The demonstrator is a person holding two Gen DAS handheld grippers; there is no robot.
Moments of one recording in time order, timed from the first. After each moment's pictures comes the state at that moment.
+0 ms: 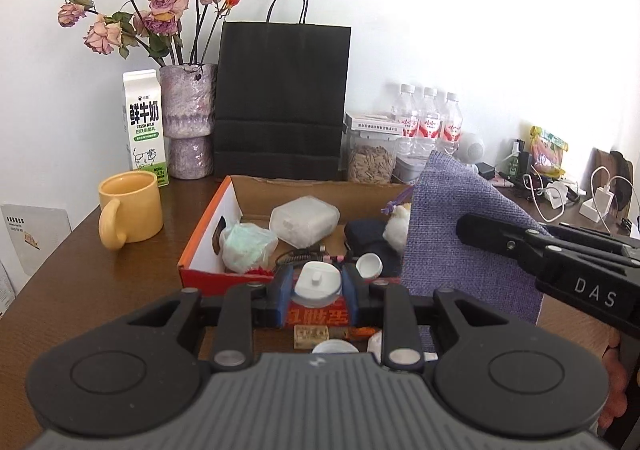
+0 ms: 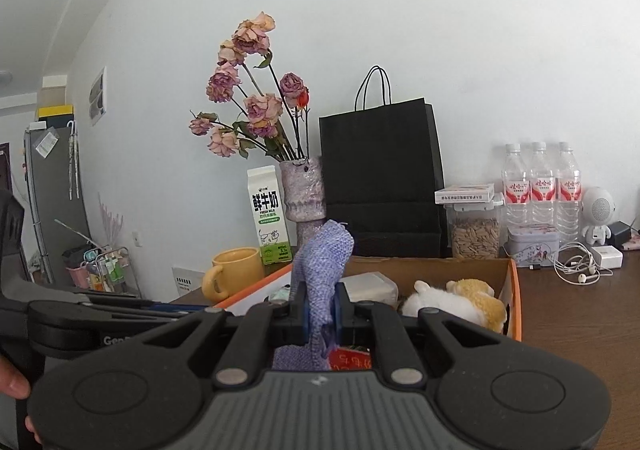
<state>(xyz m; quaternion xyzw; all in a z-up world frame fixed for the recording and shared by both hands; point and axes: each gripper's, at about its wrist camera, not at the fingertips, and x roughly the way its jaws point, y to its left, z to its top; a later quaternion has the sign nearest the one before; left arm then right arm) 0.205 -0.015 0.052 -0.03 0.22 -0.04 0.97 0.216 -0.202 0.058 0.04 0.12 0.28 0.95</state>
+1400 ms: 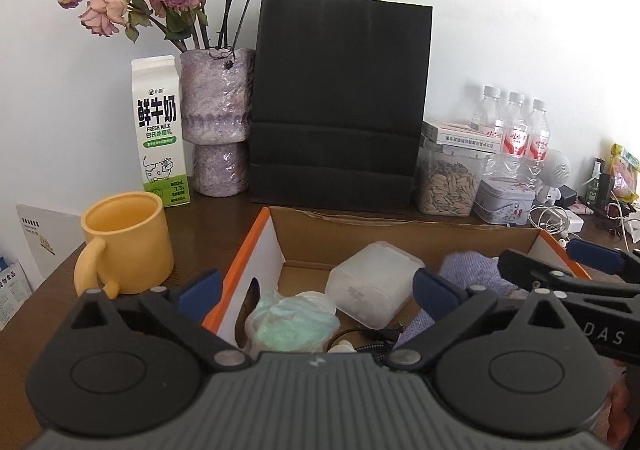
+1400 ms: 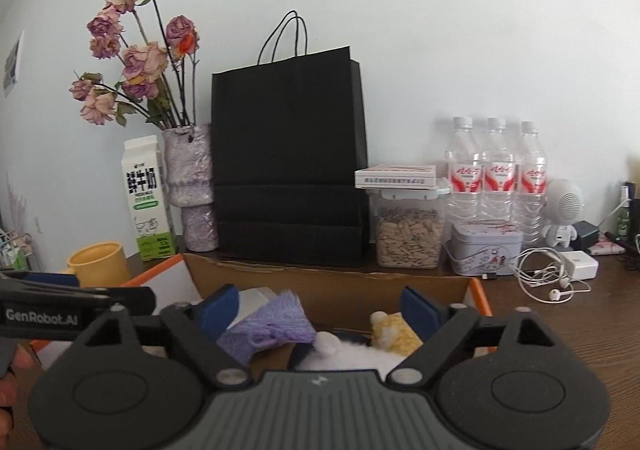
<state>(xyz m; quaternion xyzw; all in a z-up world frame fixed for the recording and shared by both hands) 0.345 0.012 0.026 -0.03 0.23 0.03 0.97 0.369 -0.174 0.023 0.01 0.15 0.14 0.98</state>
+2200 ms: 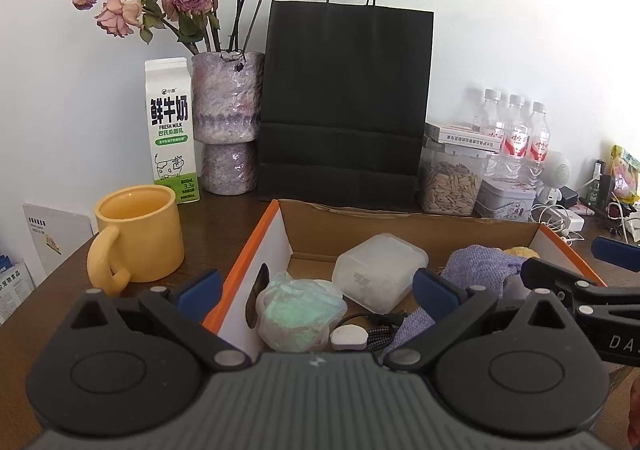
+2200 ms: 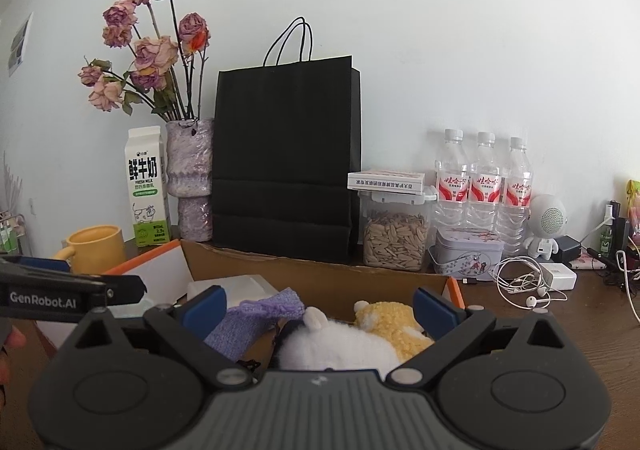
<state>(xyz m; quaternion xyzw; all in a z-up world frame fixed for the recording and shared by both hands) 0.323 0.011 0.018 -0.03 0.21 0.04 0.98 0.341 -0.178 0.020 -0.02 0.14 0.14 0.98</state>
